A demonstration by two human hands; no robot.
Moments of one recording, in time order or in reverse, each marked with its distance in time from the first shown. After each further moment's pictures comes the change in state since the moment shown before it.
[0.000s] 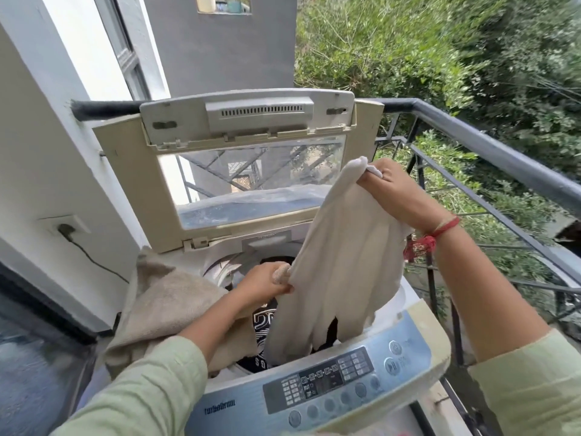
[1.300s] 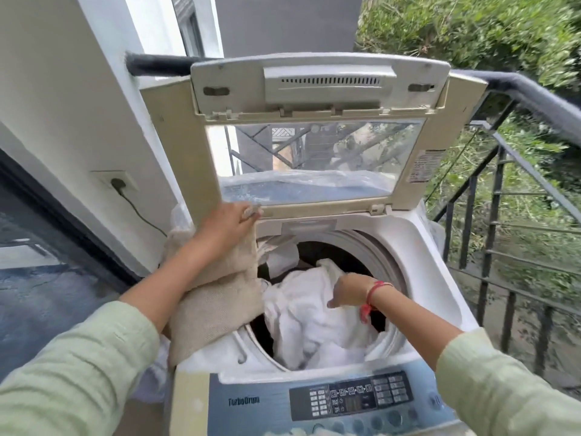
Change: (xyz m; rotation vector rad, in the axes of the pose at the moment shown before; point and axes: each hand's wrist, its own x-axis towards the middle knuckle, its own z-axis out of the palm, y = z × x) left_hand -0.030 -0.035 -0.129 0.279 0.414 -0.051; right_hand -0.004 0.154 0.205 -0.683 -1.080 0.372
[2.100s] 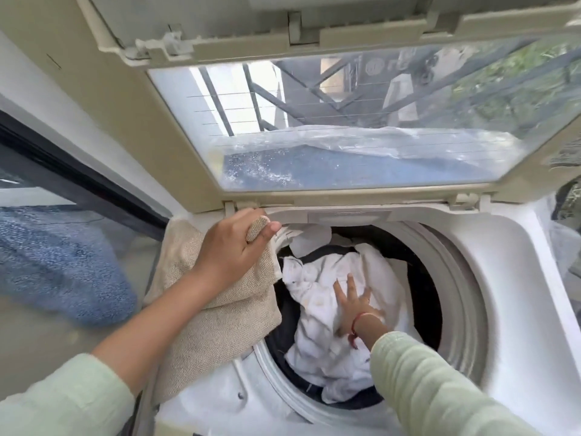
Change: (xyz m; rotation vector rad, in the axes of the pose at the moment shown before) left_hand 0.022 -0.046 0.076 -0.060 0.155 0.006; right_hand 0.188 -0.008 0.142 0.052 -0.121 0.096
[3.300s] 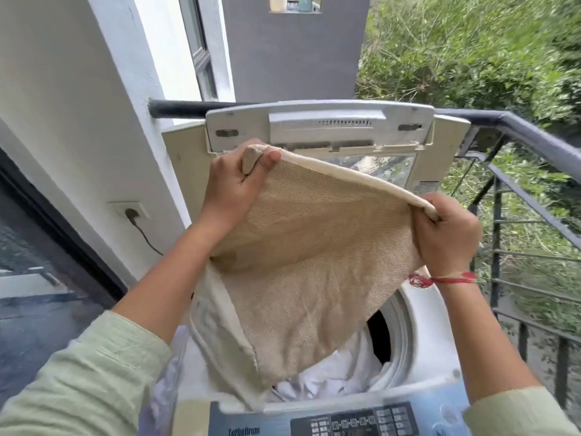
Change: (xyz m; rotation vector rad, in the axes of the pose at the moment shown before) left_hand 0.014 0.146 -0.156 -0.392 0.429 0.322; right_hand -0.346 0.071 -0.210 0.512 1.889 -0.107
